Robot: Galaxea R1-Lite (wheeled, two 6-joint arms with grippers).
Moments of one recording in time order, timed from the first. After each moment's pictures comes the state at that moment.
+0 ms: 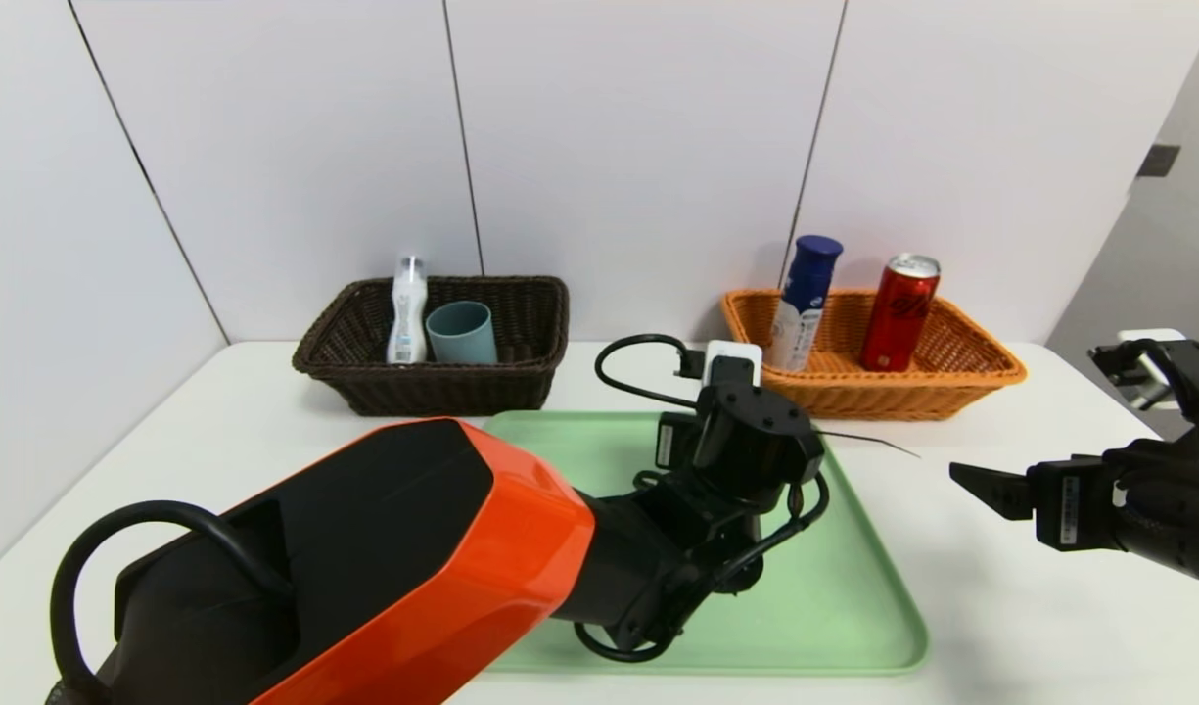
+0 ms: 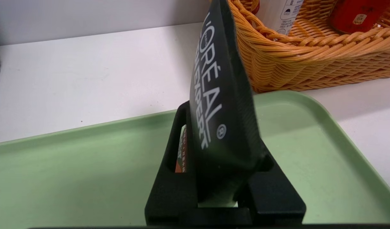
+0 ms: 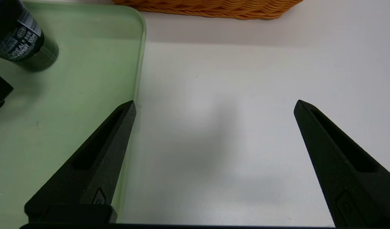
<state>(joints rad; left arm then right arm) -0.98 2.37 -1.51 -0.71 0.67 -0.17 0.19 1.29 -0.54 -0.24 -0.17 0.05</state>
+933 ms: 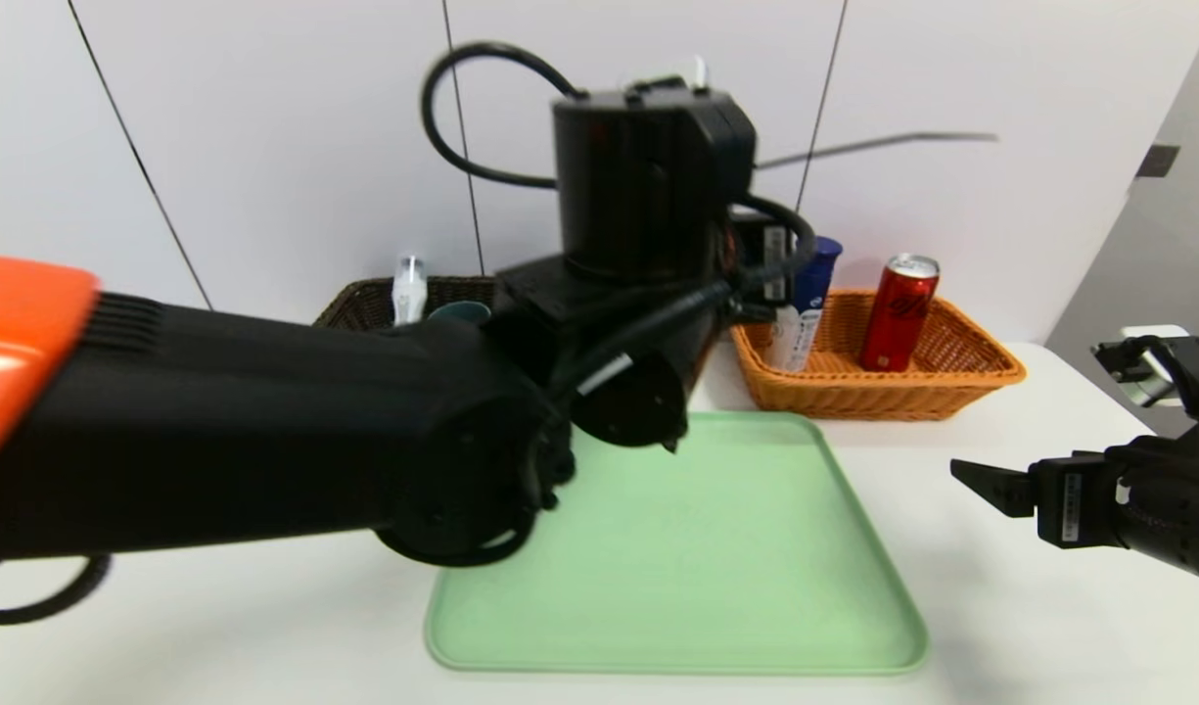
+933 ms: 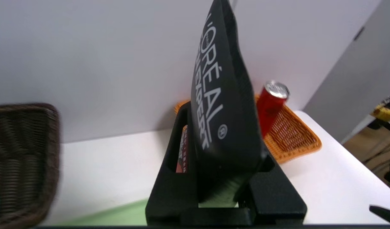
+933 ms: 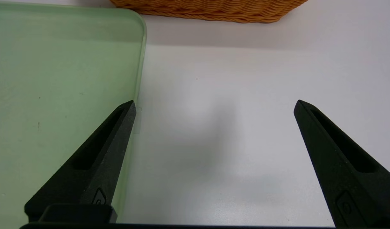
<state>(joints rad) -0.94 1.92 -1.50 -0.55 0.53 -0.18 0.19 1.29 -0.55 -0.24 -0.17 0.05</state>
